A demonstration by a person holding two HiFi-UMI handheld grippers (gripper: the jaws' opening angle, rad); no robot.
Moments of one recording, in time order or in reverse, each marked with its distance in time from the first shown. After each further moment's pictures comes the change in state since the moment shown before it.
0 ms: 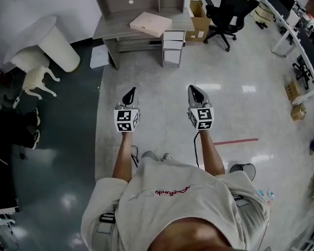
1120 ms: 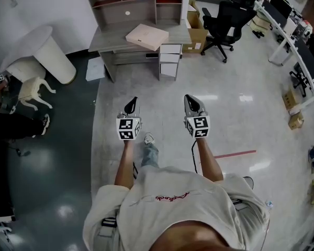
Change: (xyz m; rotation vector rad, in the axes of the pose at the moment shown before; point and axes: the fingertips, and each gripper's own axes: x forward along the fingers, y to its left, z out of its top) left arm 0.076 0.003 -0.015 -0.037 -0.009 -0.009; right arm 0.060 -0.030 -0.015 -0.009 0.005 0.018
